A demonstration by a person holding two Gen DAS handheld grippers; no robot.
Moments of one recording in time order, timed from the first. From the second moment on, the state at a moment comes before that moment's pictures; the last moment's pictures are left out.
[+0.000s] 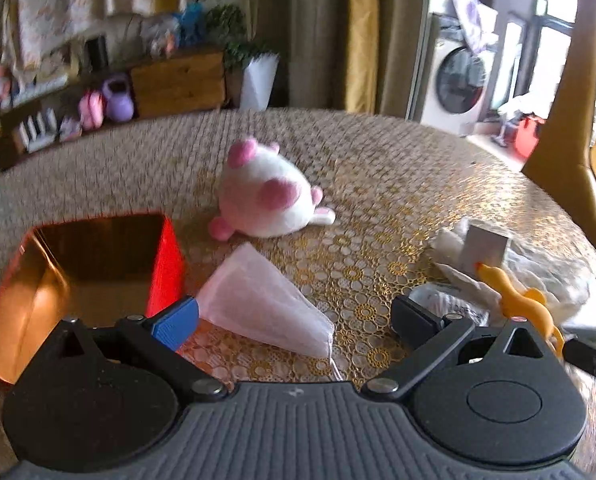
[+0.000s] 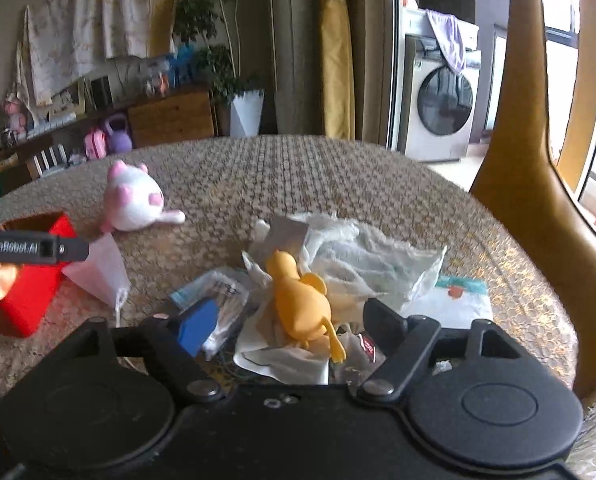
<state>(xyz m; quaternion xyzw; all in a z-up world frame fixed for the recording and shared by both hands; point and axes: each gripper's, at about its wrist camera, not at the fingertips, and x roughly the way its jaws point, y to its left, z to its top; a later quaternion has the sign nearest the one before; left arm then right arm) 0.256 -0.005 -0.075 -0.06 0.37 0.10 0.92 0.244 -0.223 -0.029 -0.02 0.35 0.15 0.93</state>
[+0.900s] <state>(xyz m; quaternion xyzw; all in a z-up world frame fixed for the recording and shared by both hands) 0.334 0.003 -0.142 -0.10 0.48 0.21 0.84 0.294 -0.204 -0.071 -0.08 0.38 0.16 0.91</state>
